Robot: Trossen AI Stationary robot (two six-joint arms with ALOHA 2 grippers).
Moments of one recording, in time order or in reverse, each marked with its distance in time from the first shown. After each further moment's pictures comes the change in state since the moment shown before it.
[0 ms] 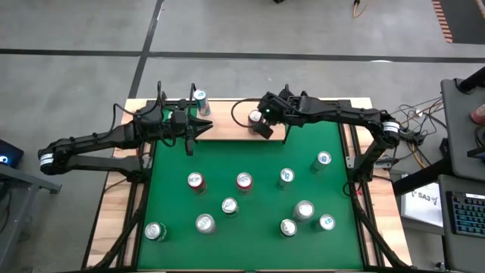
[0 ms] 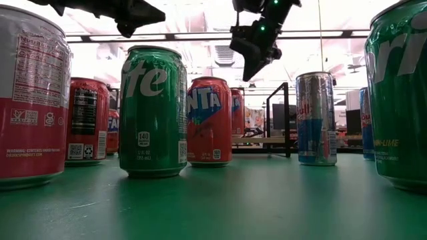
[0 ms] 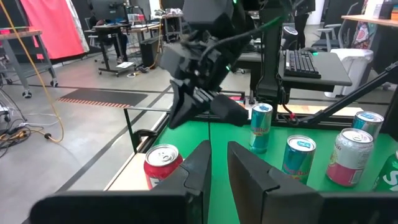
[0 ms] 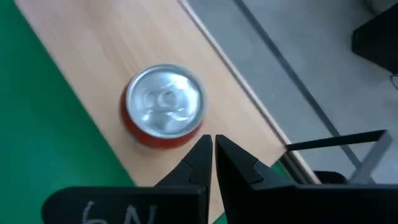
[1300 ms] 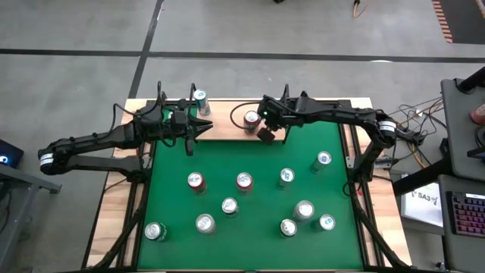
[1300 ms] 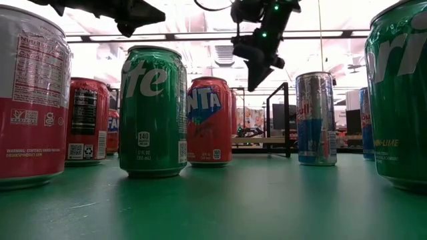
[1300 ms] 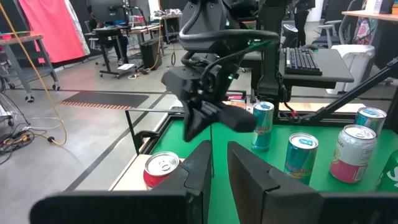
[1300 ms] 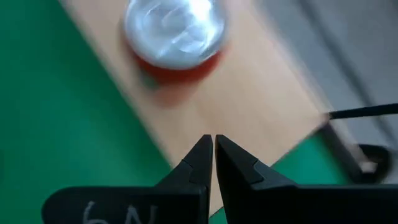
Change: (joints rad) left arm 0.000 0.000 0.000 0.000 0.000 0.026; right arm -0.008 0.029 -0.006 -0.103 -0.162 0.052
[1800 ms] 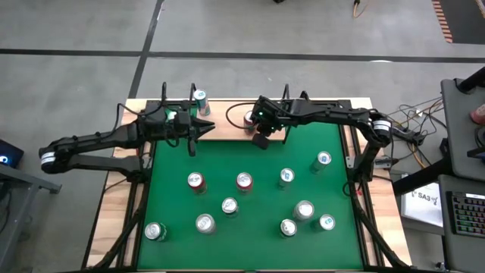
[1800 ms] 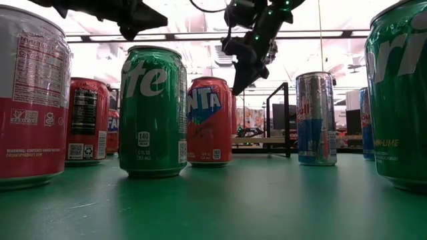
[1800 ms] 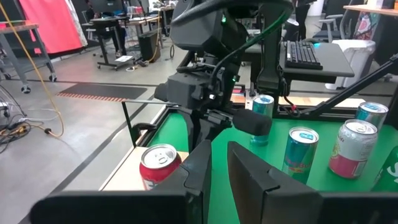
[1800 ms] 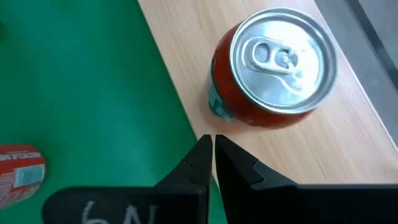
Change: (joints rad) left arm 0.000 0.035 0.000 0.002 0.000 -0.015; right arm -0.002 0.053 -0.006 0.144 -0.173 -0.112
